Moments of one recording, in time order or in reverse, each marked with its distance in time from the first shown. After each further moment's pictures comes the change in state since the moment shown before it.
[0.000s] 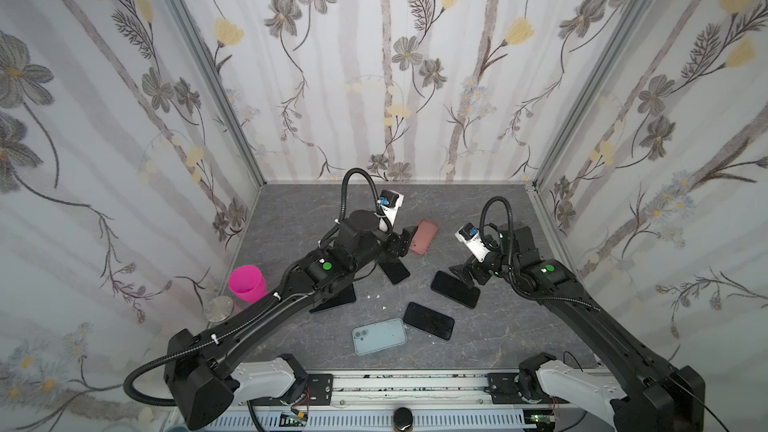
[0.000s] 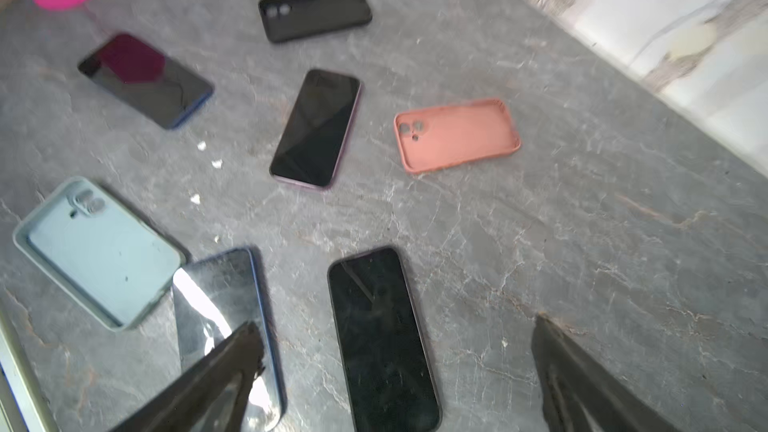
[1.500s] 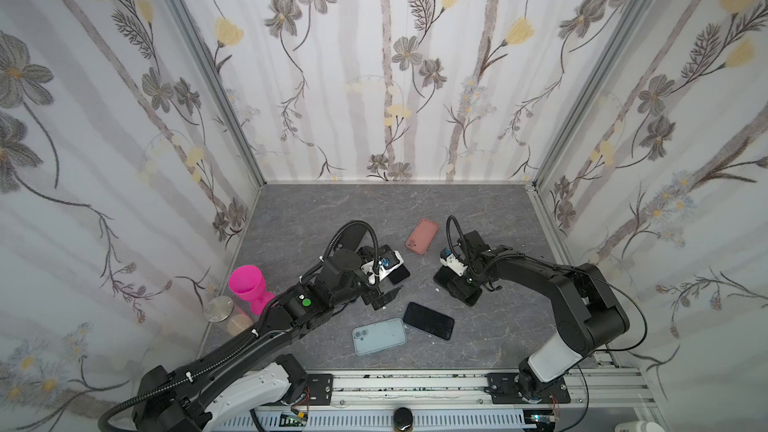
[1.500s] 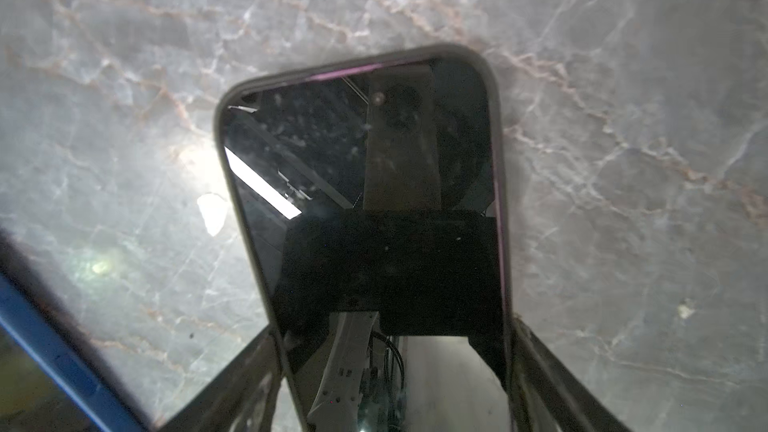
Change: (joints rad) left arm -0.004 -0.221 -0.331 -0.075 0.190 0.455; right arm -0.004 0.538 0.013 -0.003 0.185 0.076
